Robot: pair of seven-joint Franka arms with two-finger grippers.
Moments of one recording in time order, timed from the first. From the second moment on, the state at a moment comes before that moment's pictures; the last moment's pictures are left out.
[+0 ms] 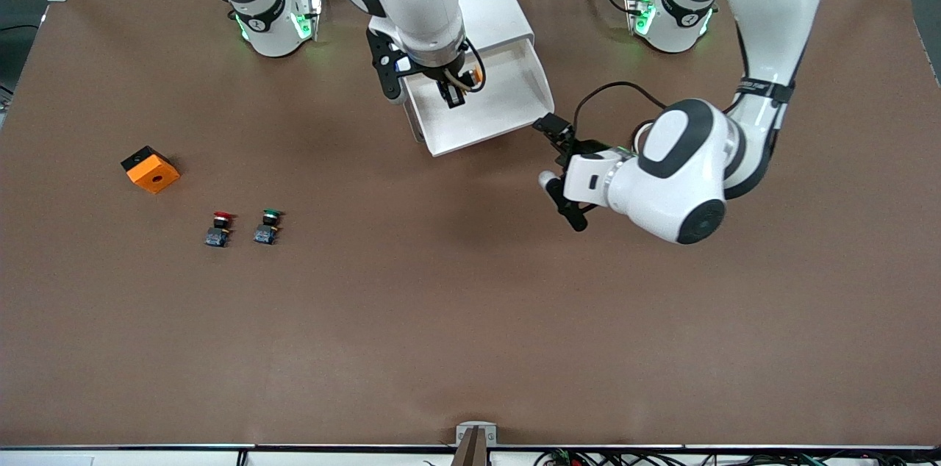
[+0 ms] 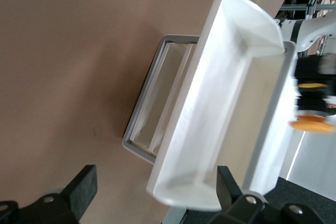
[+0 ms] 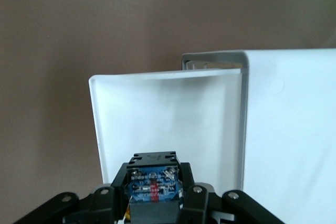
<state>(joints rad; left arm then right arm) -0.17 0.53 -0.26 -1.46 -0.60 1.47 0.42 0.86 0.29 -0.03 -1.53 0.19 1.75 2.08</state>
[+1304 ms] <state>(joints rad) 0.12 0.21 -0.26 -1.45 -0.12 1.40 0.09 1.00 0.48 -0.04 -1.43 0.12 1.84 2.36</state>
